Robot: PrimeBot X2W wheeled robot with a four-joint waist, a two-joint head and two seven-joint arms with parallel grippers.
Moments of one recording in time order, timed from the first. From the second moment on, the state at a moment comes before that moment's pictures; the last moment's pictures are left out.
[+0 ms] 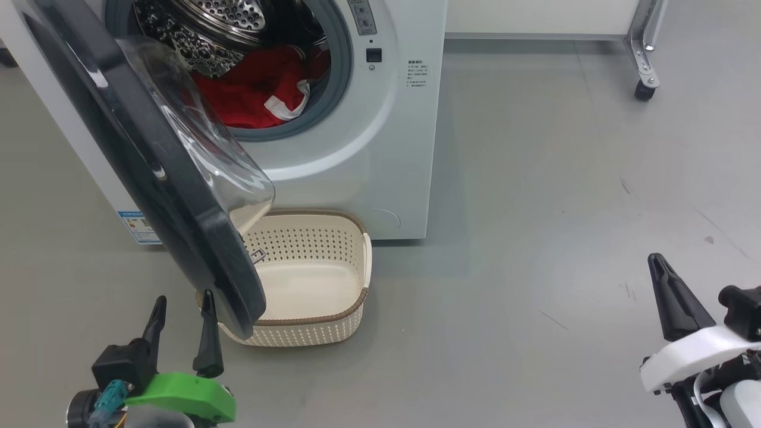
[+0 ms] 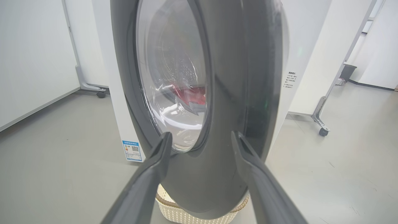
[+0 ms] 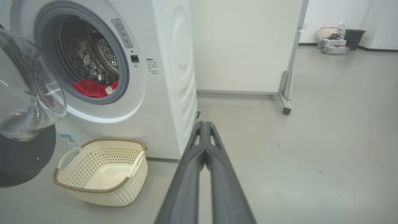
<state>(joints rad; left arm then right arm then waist) -0.05 0.06 -0.16 0.27 -0.44 0.07 -0.25 -0.02 -0.43 0.30 0.13 0.62 0.02 -0.17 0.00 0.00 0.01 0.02</state>
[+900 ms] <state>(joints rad) -0.02 0.05 -0.14 0.28 -0.41 0.03 -0.25 0.08 -0.37 0.24 0.11 0.57 -0.05 -0.24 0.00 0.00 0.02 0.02</state>
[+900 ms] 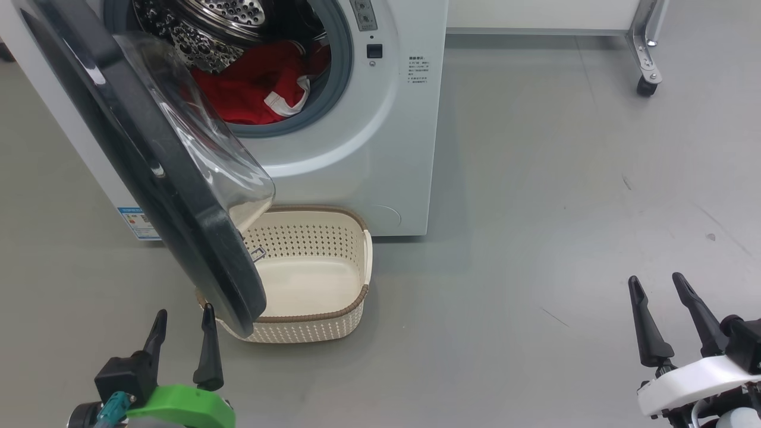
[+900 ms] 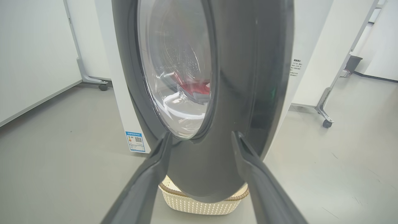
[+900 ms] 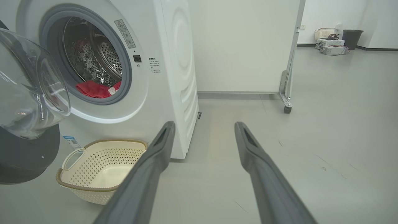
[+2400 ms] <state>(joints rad) -0.02 0.04 -0.12 0.29 -0.39 0.00 -0.25 0.11 -0.30 0.17 0.08 0.50 0.00 -0.24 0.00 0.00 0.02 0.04</state>
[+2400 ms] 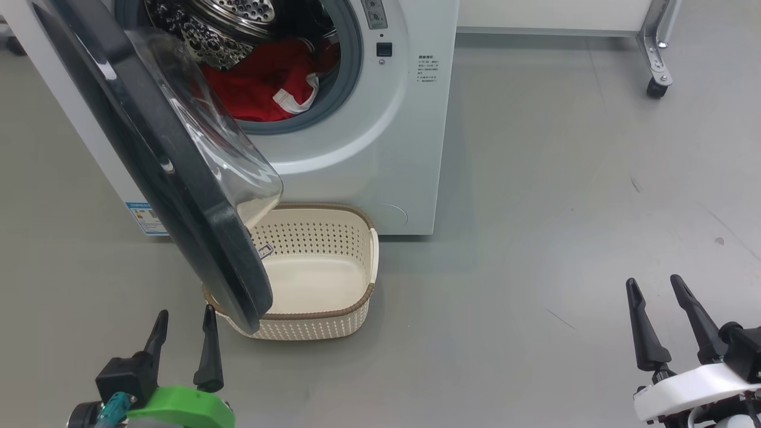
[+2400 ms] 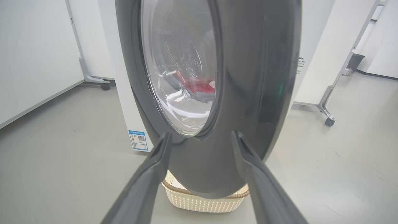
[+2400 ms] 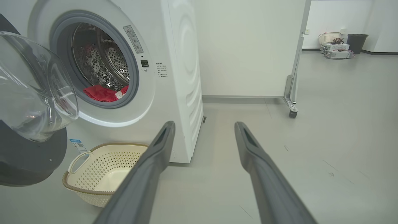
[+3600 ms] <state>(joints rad) -0.04 0.04 -0.09 0.22 -0.43 0.00 -0.25 0.11 -0.27 0.13 0.09 0.46 0.03 -0.24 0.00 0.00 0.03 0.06</state>
